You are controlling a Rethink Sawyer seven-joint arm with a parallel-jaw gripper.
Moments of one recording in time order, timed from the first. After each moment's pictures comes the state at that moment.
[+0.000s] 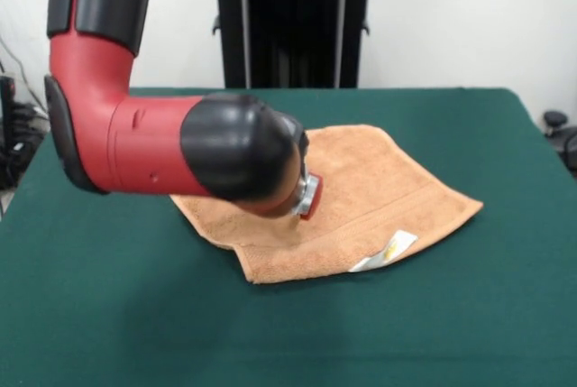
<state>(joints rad) -0.39 -0.11 0.25 0.99 -0.27 1.43 2.01</state>
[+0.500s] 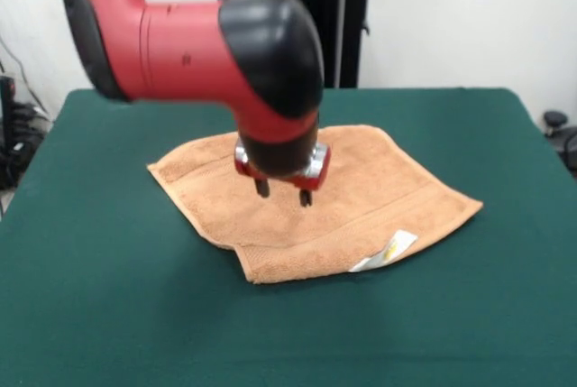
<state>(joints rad) -0.39 -0.35 0.24 1.33 -0.33 1.00 2.01</state>
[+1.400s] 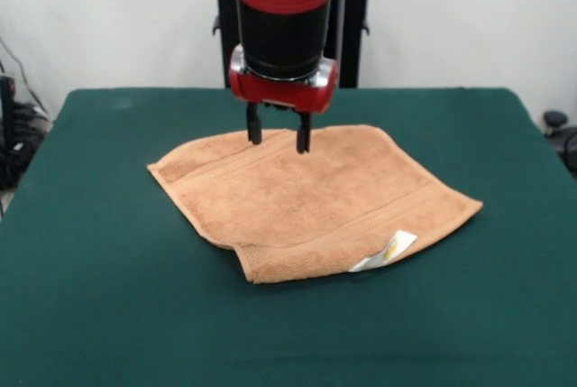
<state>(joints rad) -0.39 -0.61 0.23 1.53 -0.33 0.86 2.01</state>
